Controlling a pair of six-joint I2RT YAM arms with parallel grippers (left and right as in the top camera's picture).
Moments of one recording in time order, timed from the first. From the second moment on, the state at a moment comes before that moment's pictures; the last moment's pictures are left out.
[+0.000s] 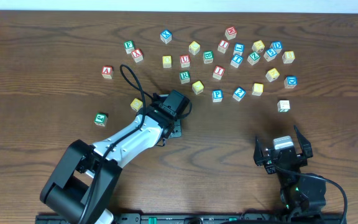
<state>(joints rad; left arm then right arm) -0.60 1.72 0.95 -0.53 -0.13 -0.67 0.13 0.01 0.08 -0.27 0.00 -0.36</state>
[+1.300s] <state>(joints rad) -0.60 1.73 0.95 -0.52 -0.11 -0.64 0.13 0.01 0.08 -0.27 0.00 -0.36</state>
